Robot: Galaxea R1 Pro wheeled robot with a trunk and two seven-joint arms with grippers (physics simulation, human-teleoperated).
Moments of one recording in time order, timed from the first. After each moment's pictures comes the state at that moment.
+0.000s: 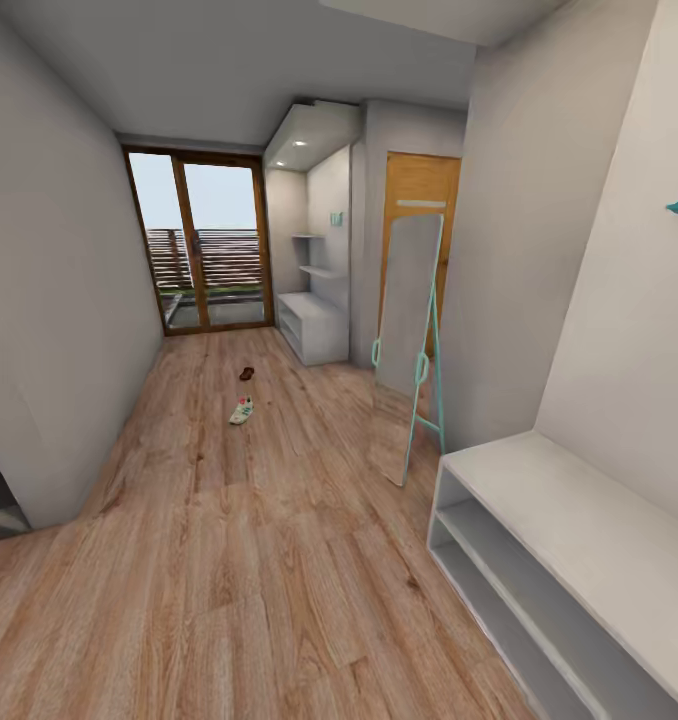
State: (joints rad) left arm 0.00 0.00 0.00 0.00 0.00 0.00 0.00; right arm 0.00 0.00 0.00 0.00 0.00 0.00 0.00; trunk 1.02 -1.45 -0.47
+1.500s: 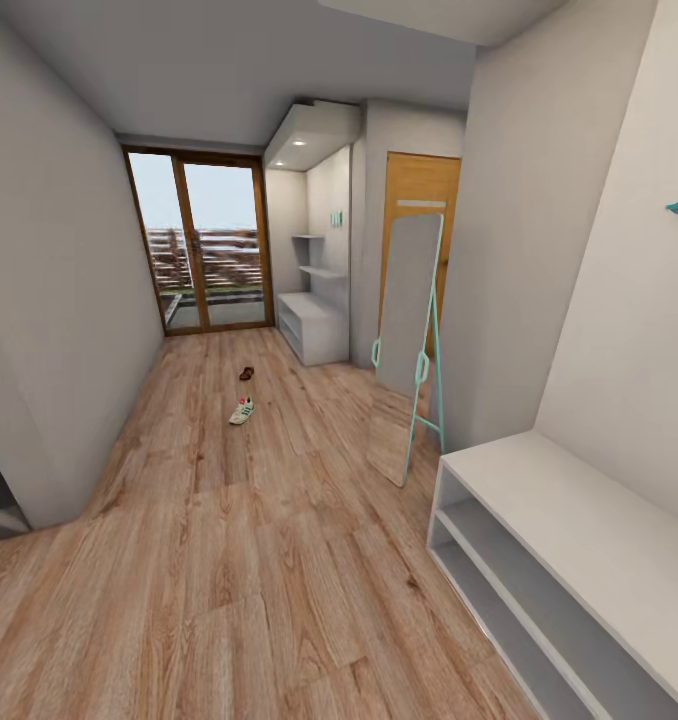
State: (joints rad) left arm -0.12 0.08 0.07 -0.14 0.06 -0.04 0.02; right arm -0.03 -0.05 0.00 -0.18 0.00 -0.11 -0.05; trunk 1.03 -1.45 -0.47
